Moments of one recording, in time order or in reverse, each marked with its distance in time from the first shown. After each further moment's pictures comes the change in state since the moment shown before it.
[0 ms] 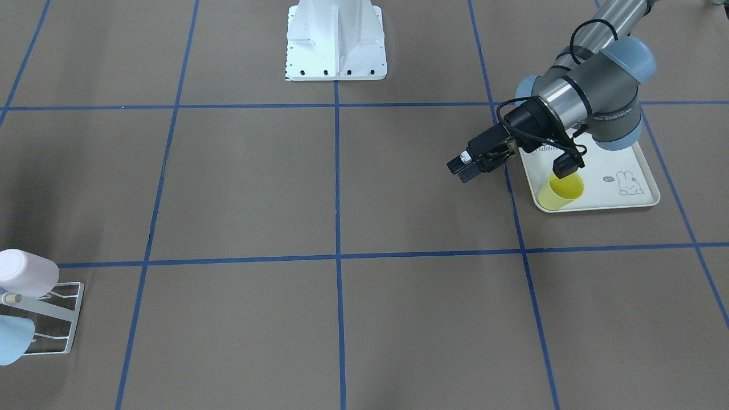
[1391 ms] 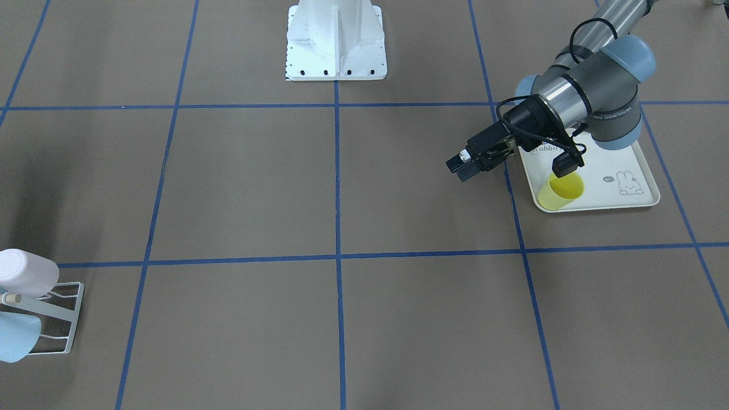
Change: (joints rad) left arm 0.000 -0.001 -0.006 0.000 0.000 -0.009; right arm -0.047 -0.020 0.021 0.009 -0.017 0.002
